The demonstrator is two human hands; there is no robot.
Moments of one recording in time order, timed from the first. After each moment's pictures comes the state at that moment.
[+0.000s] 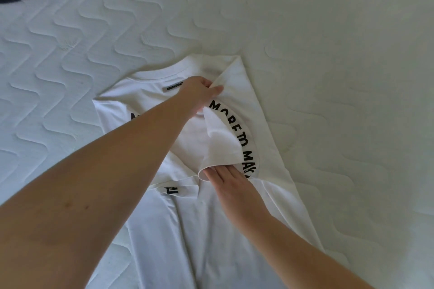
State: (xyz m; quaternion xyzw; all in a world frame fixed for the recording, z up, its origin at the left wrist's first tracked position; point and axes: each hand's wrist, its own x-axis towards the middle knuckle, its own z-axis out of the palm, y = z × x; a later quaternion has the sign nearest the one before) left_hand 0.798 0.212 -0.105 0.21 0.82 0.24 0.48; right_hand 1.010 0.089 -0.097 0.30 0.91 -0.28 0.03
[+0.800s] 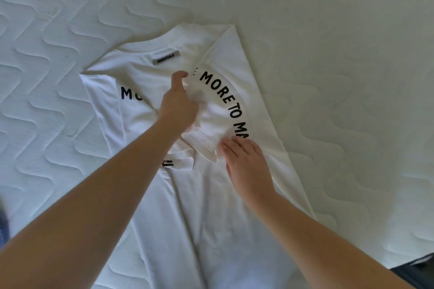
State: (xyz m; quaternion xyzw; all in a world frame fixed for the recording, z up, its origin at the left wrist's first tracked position) left_hand 0.835 0.122 -0.095 0.31 0.86 0.20 0.35; right_hand 1.044 0.082 -0.112 0.36 0.92 -0.16 -0.02
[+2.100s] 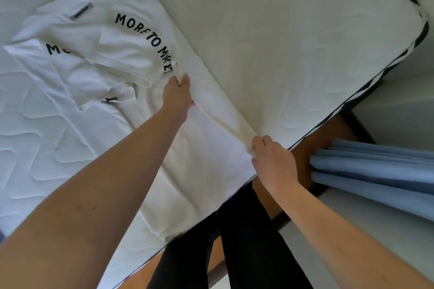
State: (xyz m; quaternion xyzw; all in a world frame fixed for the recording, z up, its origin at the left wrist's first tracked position) left_hand 1.025 0.021 -0.110 0.12 0.74 0.40 0.52; right_hand 1.264 -0.094 -0.065 0.58 0.78 -0.14 0.20
